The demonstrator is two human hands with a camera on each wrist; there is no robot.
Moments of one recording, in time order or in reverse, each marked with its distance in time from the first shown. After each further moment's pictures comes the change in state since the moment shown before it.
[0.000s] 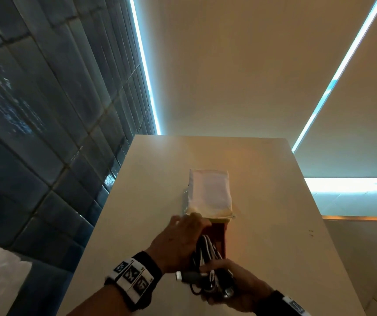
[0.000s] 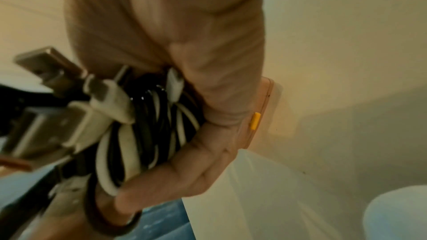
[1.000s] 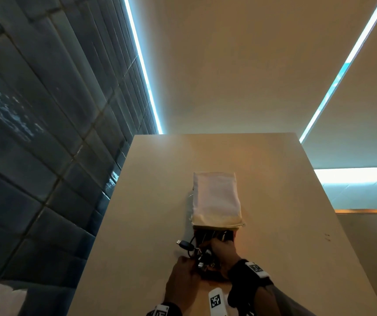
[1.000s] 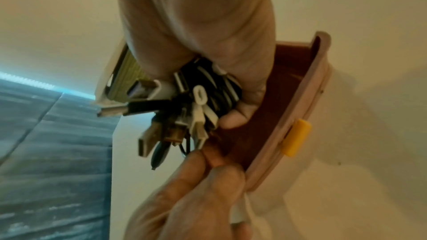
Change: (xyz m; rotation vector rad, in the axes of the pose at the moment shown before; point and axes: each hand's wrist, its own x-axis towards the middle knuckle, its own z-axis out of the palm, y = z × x) left_hand -0.014 -0.005 0.125 -0.685 -0.006 -0.845; right_hand 0.117 -0.042 -0.022 0.007 0.680 -0.259
